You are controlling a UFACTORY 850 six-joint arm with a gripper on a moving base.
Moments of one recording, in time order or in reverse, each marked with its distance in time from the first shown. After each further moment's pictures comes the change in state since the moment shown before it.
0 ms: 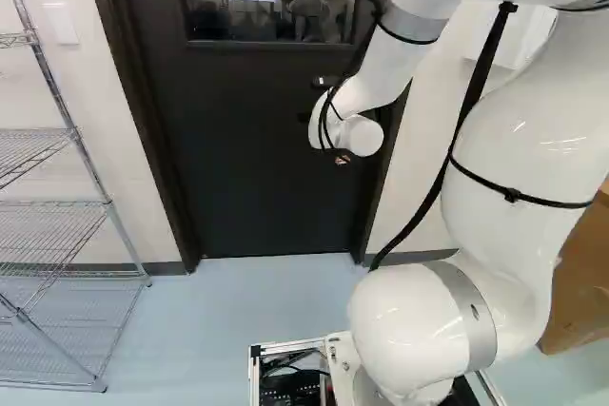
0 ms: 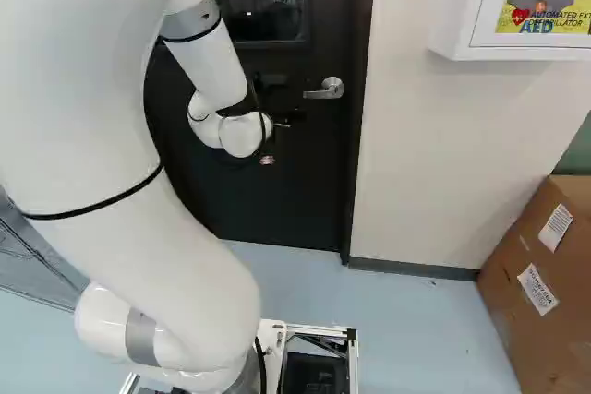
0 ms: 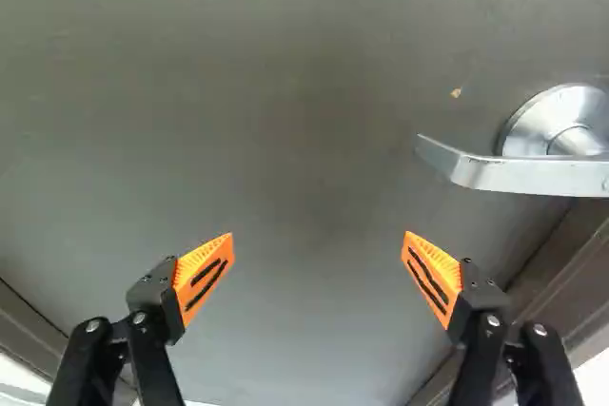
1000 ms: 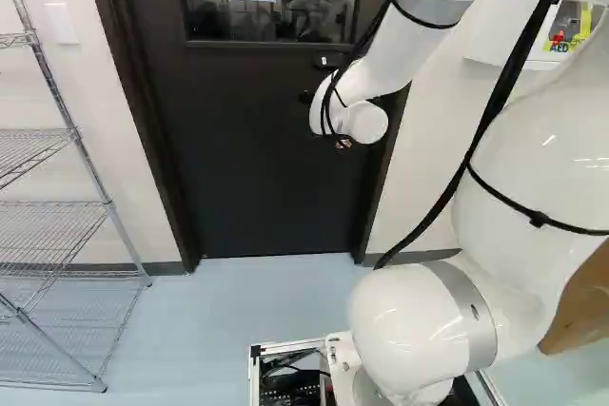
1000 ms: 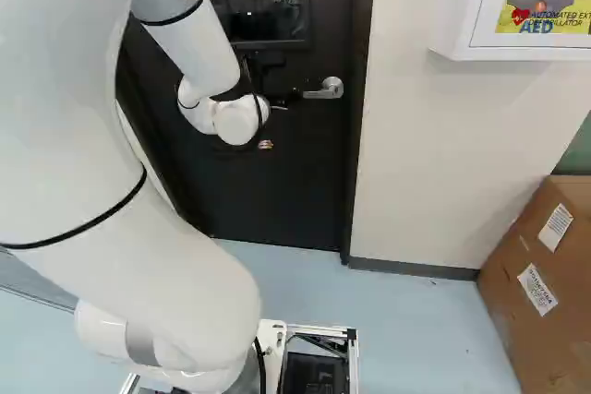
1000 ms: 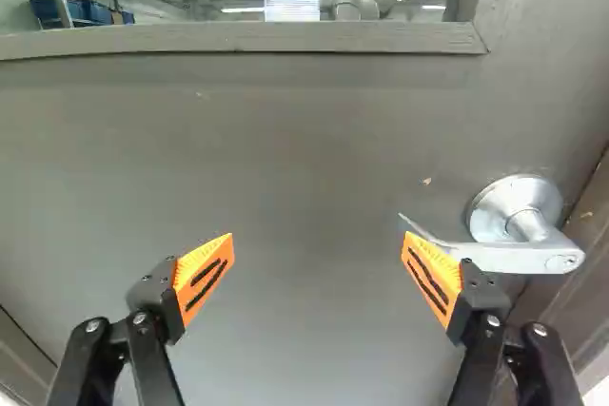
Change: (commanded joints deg) arm 0.0 5.5 -1.1 0.0 0.0 0.0
